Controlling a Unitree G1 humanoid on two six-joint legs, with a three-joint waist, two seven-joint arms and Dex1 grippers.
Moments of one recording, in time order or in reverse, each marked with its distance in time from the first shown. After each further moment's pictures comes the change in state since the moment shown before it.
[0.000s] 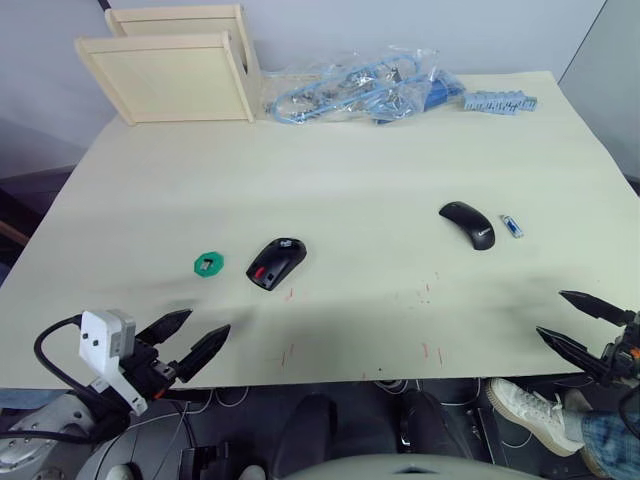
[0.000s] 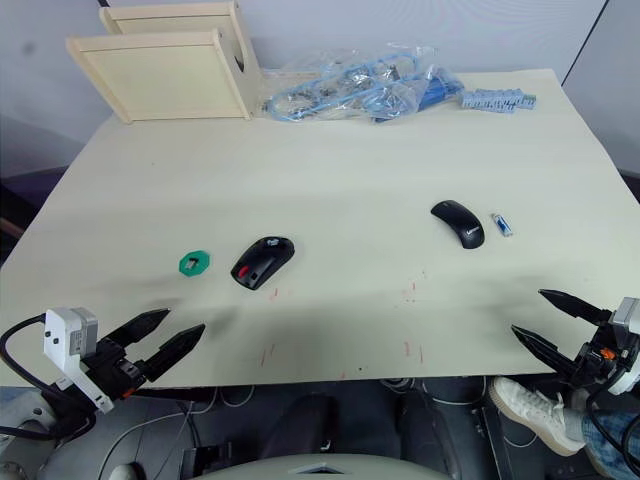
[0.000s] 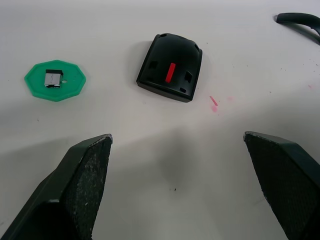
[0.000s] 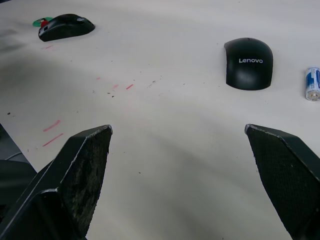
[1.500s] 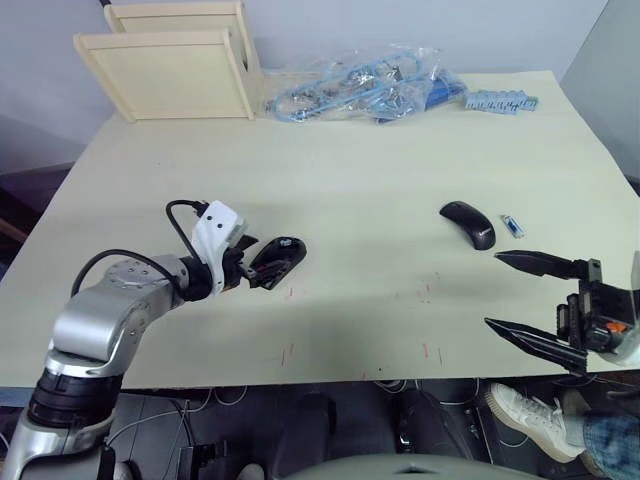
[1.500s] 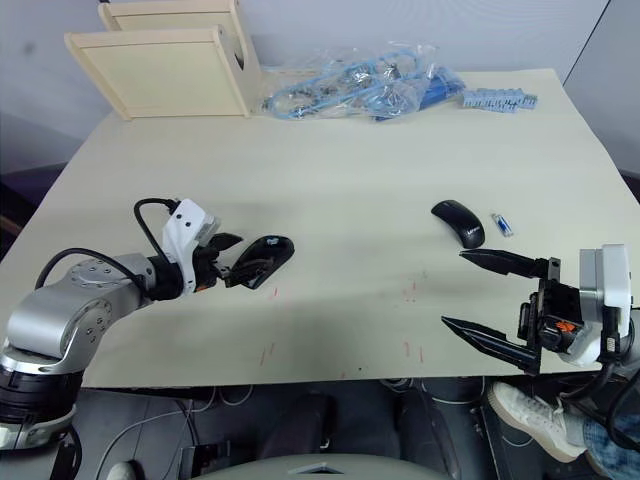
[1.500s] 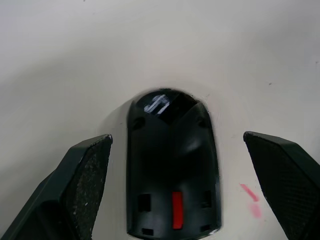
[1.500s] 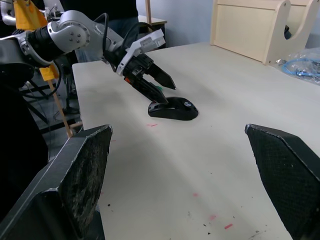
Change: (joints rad) left arm -0.792 0.322 -0.584 0.228 0.150 0.341 0.206; right arm -0.129 -0.125 0.061 -0.513 0.306 0.266 -0.128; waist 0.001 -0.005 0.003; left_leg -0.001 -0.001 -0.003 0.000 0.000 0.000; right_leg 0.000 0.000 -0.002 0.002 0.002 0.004
